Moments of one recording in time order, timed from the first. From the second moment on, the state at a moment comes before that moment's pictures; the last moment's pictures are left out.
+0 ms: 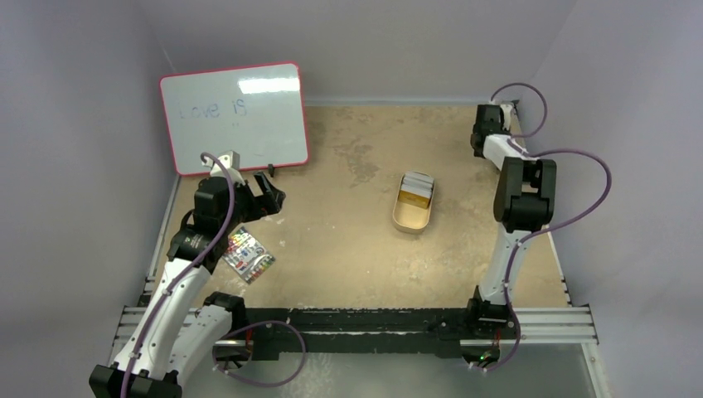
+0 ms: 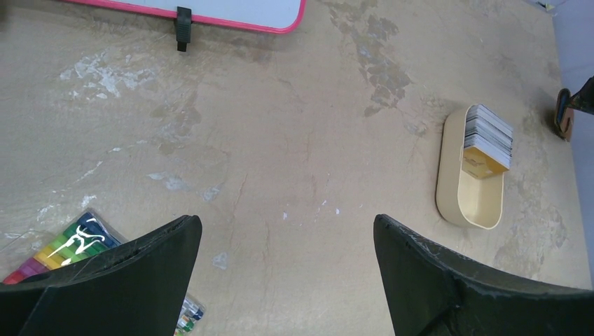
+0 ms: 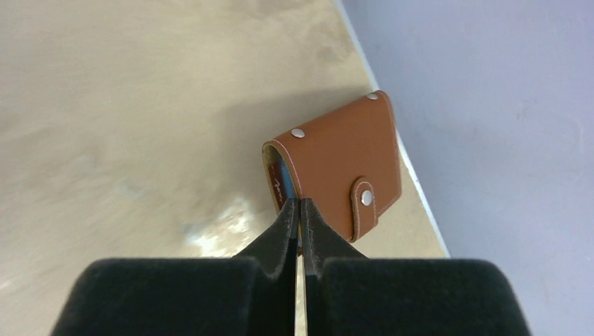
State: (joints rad) left arm -0.22 0.76 0.72 -0.45 0.04 -0.49; right arm -0.10 2.13 1.54 -0.28 0.68 0.02
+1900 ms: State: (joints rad) left arm -0.22 0.69 0.72 -0.49 -0.13 -0.52; right arm 1.10 1.73 1.12 -0.35 0.27 0.20
